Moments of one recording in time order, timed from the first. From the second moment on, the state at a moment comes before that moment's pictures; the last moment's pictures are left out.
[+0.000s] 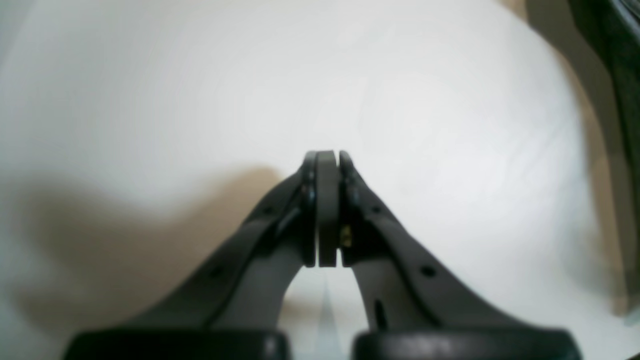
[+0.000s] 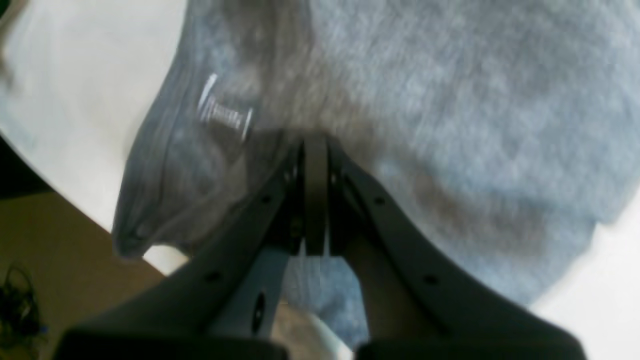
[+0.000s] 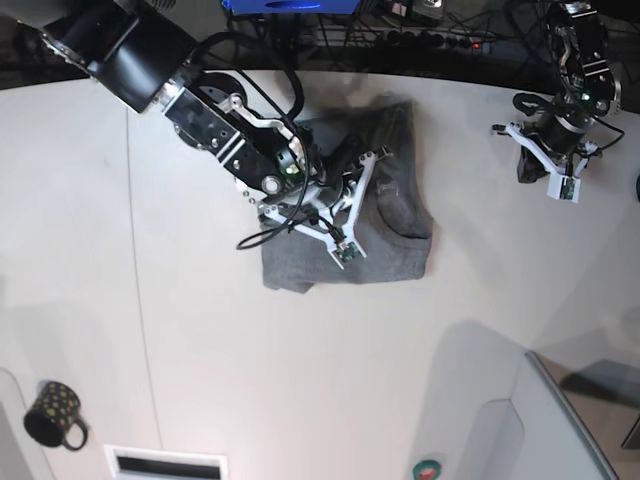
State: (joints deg) left arm 18.8 -16.5 -25.1 79.6 -6.2 -31.3 19.4; right arm 10.8 2.5 -49.7 75.9 24.1 -12.6 -46.0
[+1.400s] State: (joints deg) left arm -2.8 -9.6 -7.0 61.4 -5.8 -25.5 19.3; right arm -1.4 12.8 -43.2 86.5 24.6 -12.6 -50.9
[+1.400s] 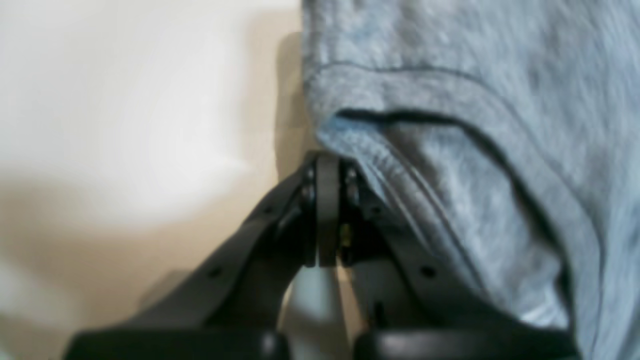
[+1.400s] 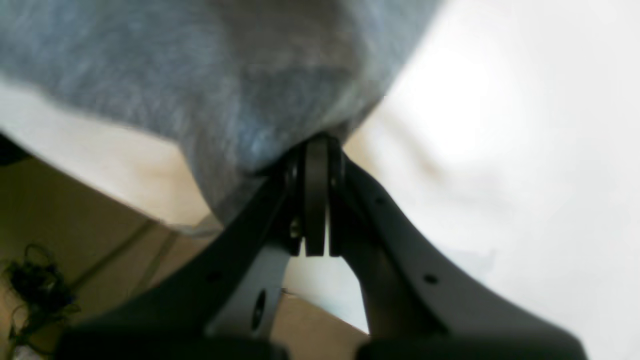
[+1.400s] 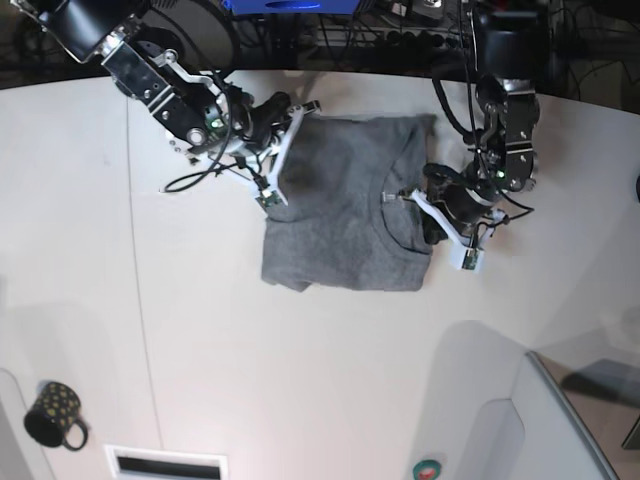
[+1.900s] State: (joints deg) left arm -24.7 -5.9 -0.2 45.7 -6.1 -25.8 16.6; right arm 5.1 5.3 -52.8 84.6 24.4 -12.6 -52.0
